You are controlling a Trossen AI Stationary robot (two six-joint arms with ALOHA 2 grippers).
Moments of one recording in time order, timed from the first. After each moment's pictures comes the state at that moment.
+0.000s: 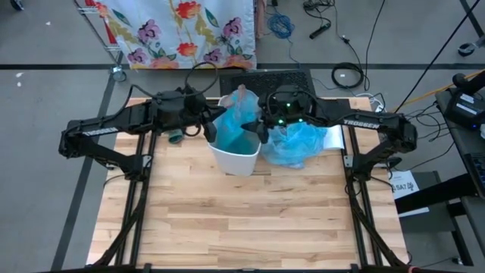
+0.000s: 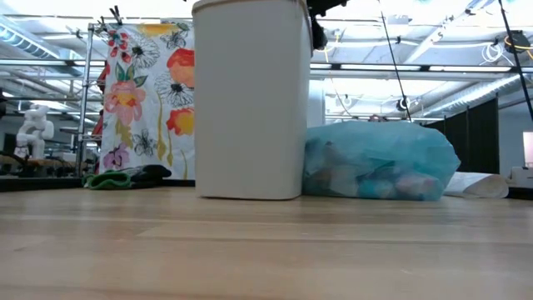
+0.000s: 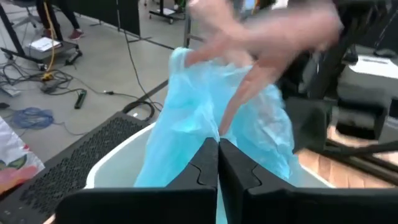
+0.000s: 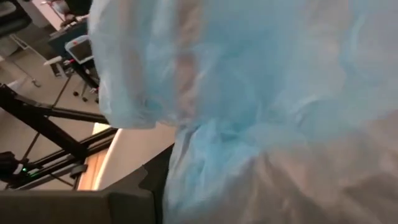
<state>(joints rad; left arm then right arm) 0.13 1.20 1.38 -0.46 -0.29 -0.21 -0.25 1.50 1.40 -0.28 -0.19 0.34</state>
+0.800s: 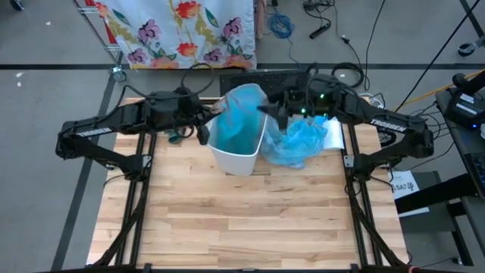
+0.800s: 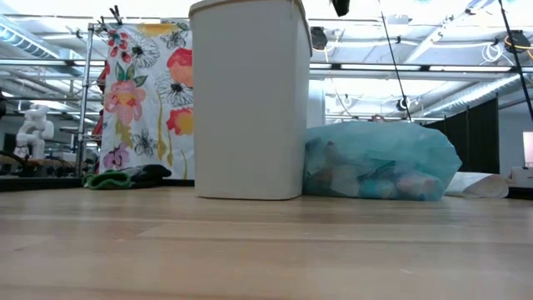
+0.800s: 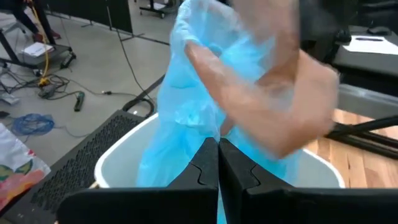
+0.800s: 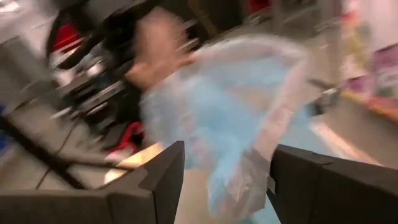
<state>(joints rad) 0.13 1.16 1.38 -0.53 -0.26 -0.14 -0.27 1.30 1.40 -0.28 -0.10 0.40</state>
